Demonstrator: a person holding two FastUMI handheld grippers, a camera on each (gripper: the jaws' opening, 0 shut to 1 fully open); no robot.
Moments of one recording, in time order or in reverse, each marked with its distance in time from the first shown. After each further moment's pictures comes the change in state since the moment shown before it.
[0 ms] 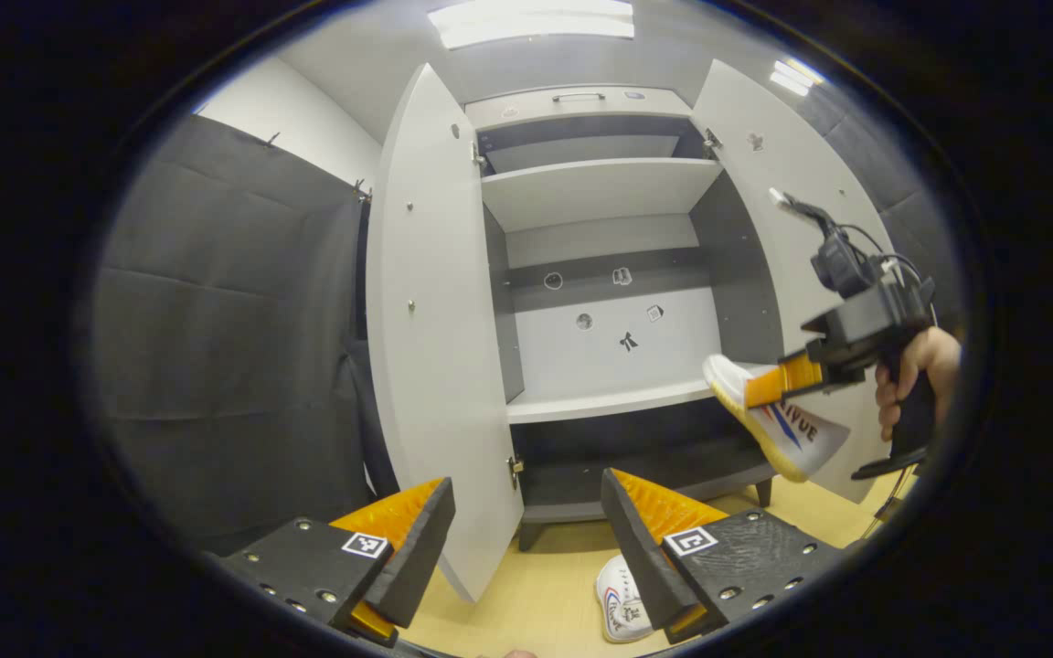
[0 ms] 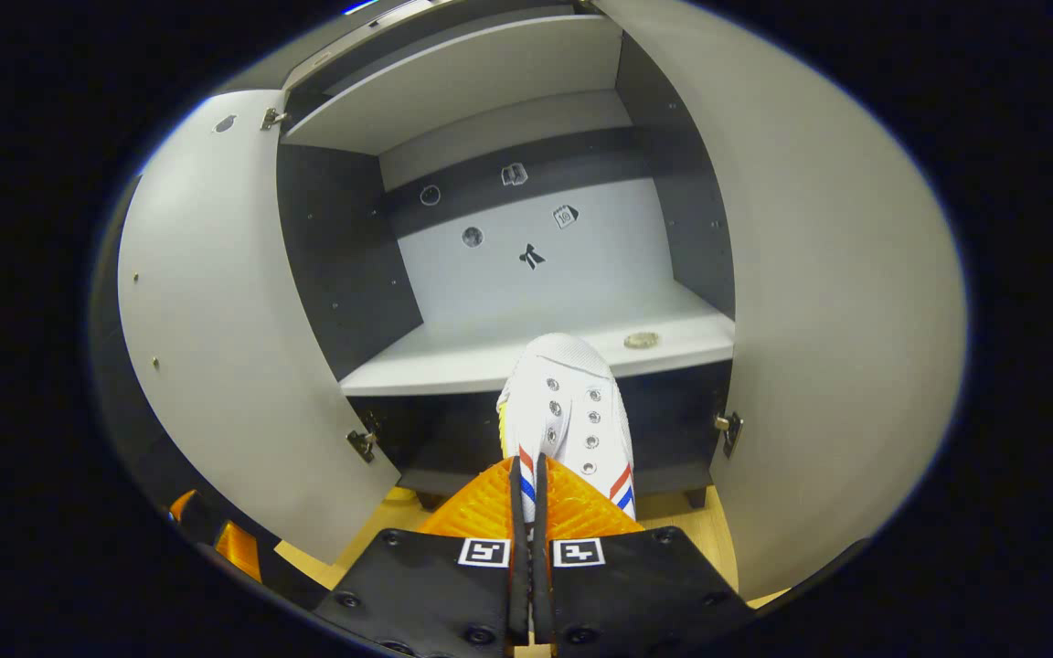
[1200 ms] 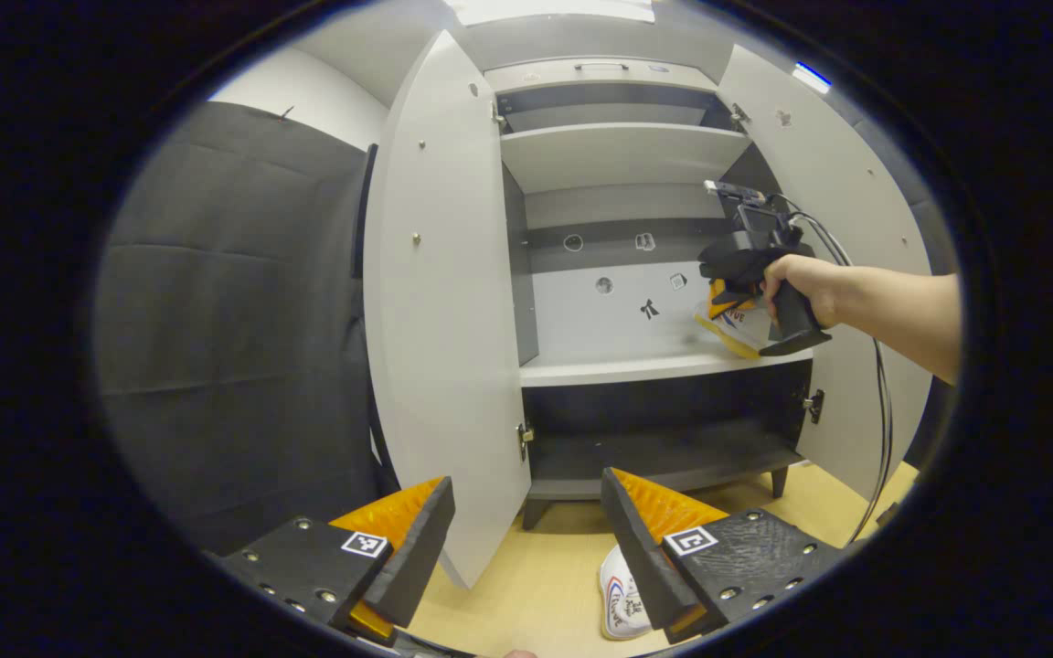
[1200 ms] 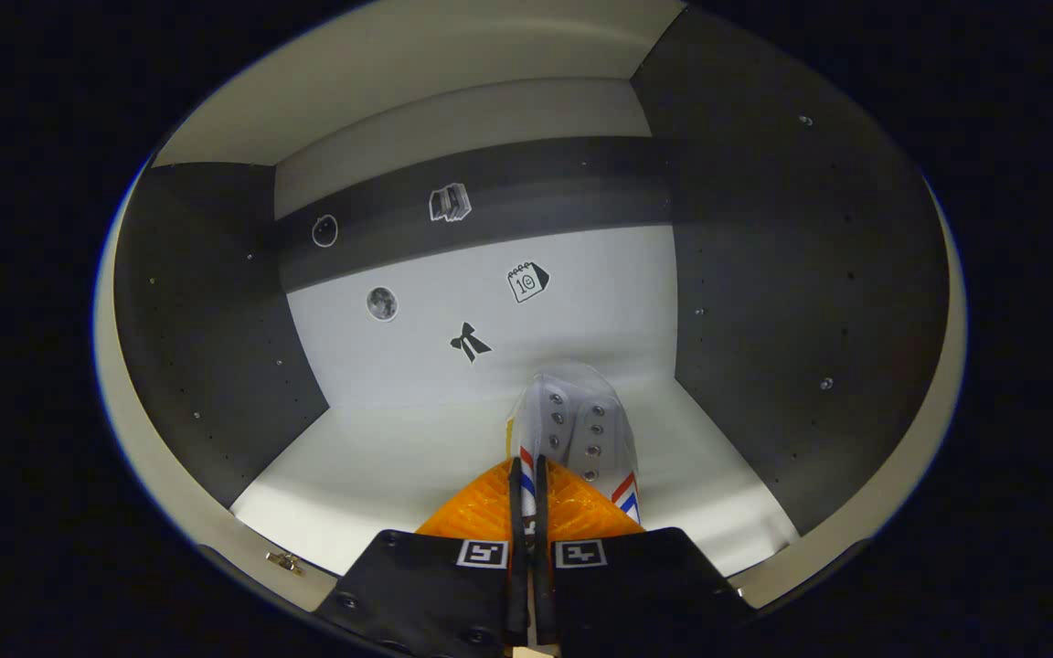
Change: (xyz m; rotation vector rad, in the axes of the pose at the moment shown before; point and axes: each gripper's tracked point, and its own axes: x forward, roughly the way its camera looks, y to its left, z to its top) left arm 0.022 0.006 -0.044 -0.037 0.120 0.047; right arm 0.186 -0.047 0.112 -0.019 0.005 -0.193
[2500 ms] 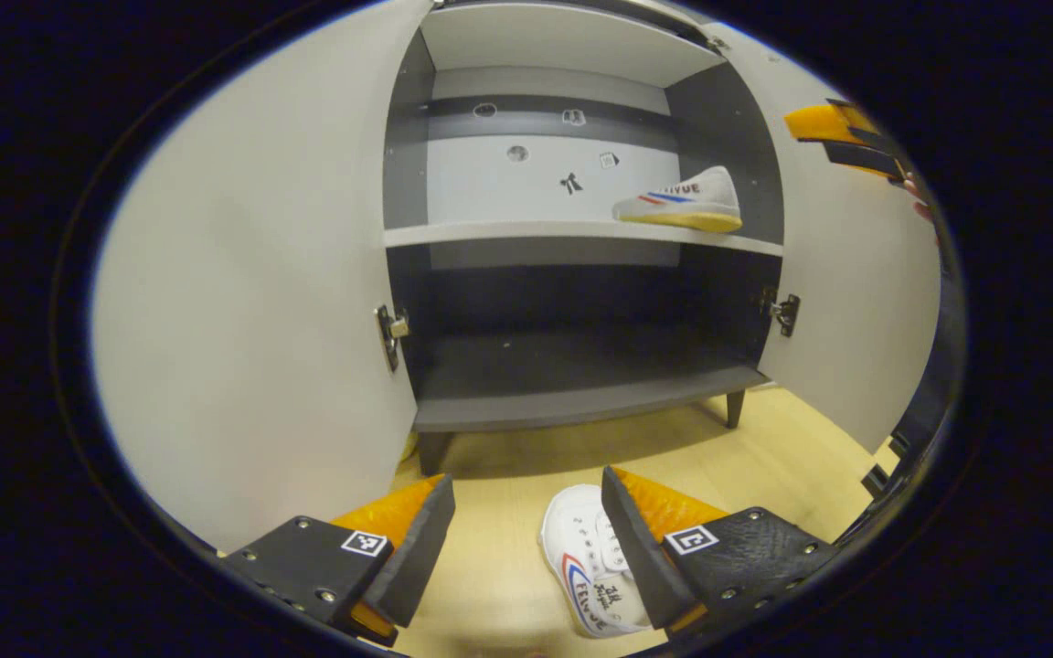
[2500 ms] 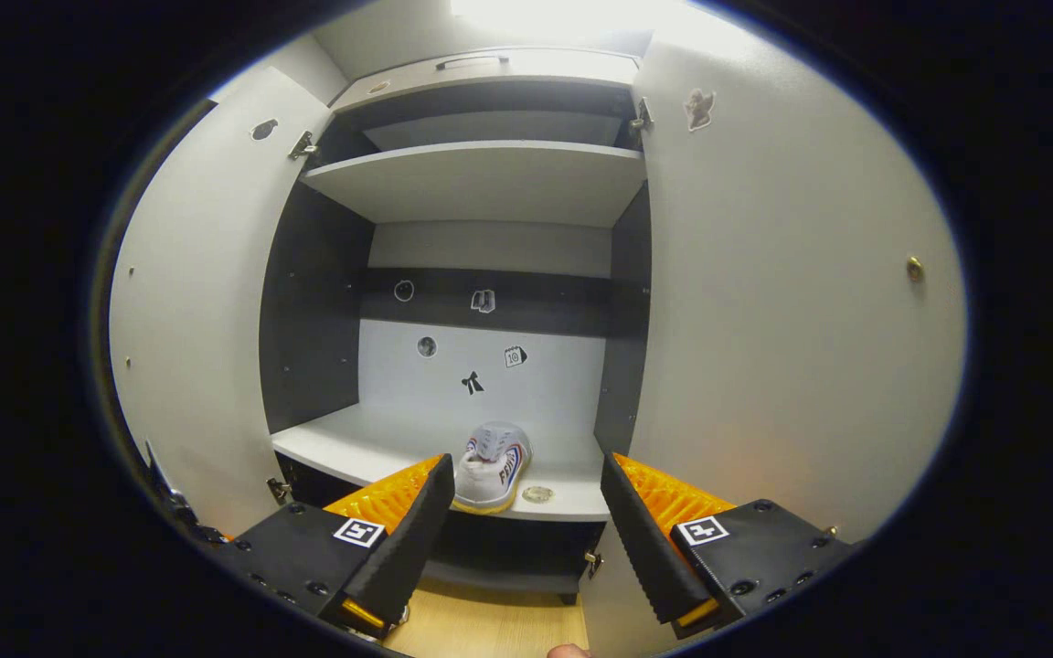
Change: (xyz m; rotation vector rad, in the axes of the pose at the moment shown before) left arm 0.097 -0.075 -0.127 0.001 0.358 -0.361; right arm -0.234 -0.045 -0.020 -0.224 -0.321 -0.021
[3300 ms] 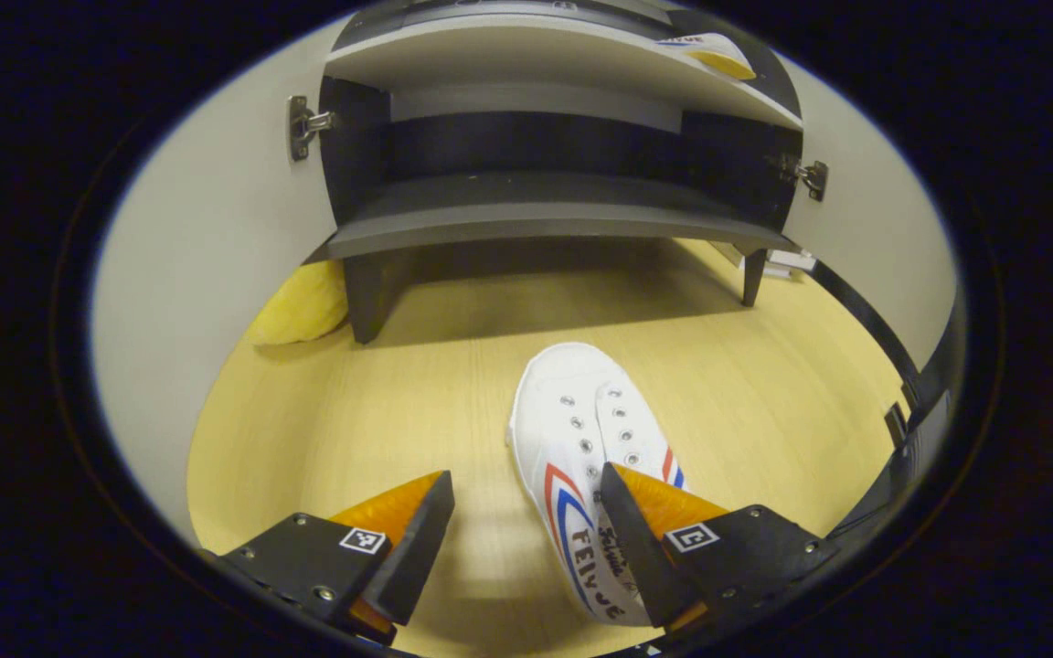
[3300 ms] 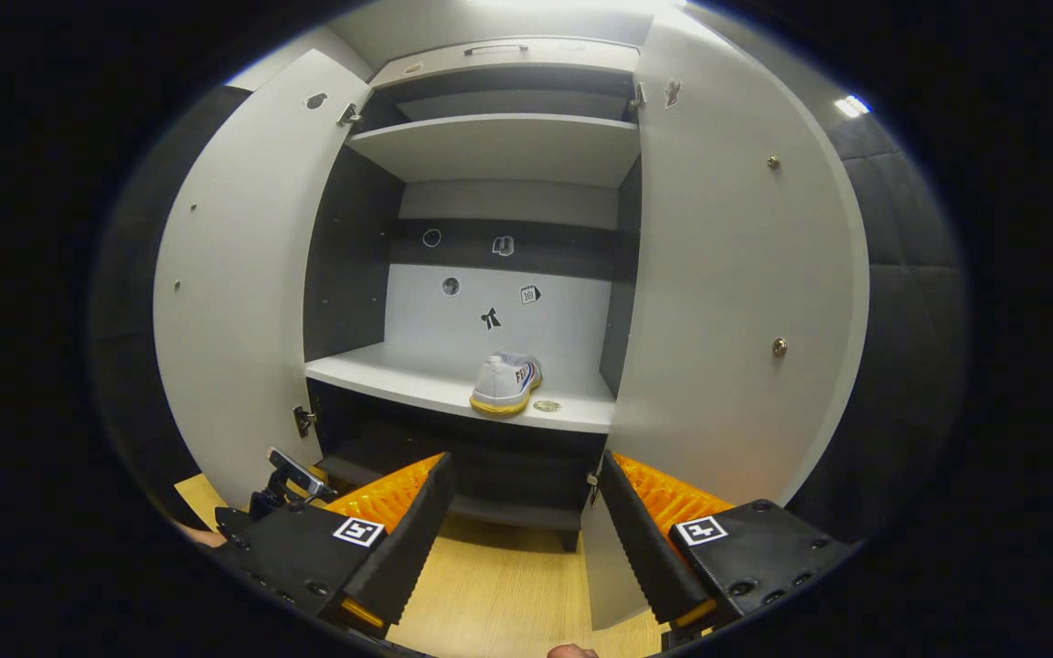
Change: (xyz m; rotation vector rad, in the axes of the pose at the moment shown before) left arm 0.044 -0.011 -0.098 -0.004 0.353 -0.062; right arm -0.064 0.008 -0.064 -0.028 0.106 0.035
